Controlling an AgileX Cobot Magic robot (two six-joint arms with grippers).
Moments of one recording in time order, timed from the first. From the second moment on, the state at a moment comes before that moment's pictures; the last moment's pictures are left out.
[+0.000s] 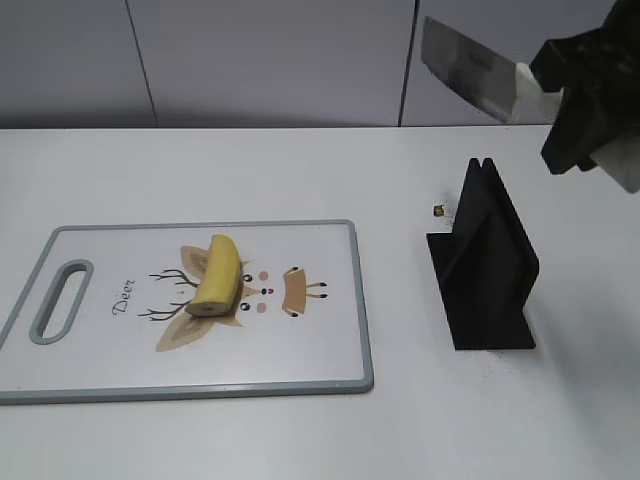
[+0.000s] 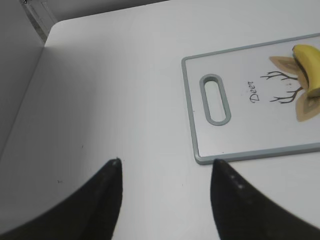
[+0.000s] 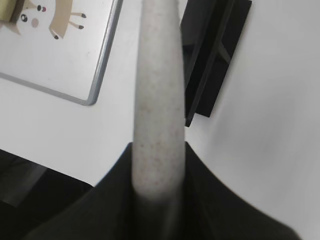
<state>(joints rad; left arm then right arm) 0.12 0.11 -0.54 -0.13 1.09 0.30 0.34 1.47 -1.34 0.20 1.22 0.06</state>
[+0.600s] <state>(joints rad) 0.12 0.80 -0.88 -0.55 0.98 0.93 0.35 1.57 -1.40 0.31 1.20 -0.53</state>
